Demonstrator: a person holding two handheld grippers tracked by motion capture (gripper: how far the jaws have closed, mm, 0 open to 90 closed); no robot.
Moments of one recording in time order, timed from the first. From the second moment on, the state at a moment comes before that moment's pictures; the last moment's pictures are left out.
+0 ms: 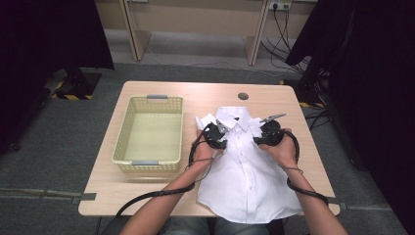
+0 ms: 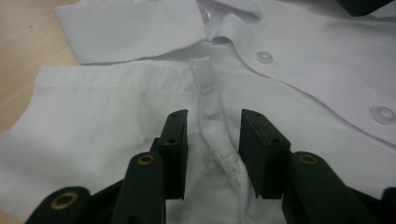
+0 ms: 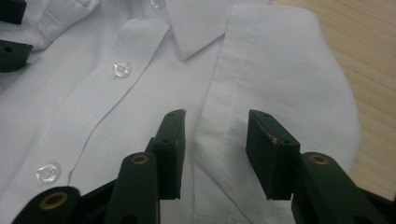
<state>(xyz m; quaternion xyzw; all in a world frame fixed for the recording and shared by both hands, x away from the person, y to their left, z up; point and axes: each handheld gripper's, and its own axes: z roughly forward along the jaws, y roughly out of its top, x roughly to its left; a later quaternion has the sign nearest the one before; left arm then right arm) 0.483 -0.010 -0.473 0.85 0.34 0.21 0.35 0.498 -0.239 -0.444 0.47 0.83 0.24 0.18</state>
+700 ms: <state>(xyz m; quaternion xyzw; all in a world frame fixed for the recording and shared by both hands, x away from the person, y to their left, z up) 0.480 -0.013 -0.473 0.85 0.33 0.21 0.35 0.499 -0.251 -0.442 0.51 0.80 0.26 0.19</state>
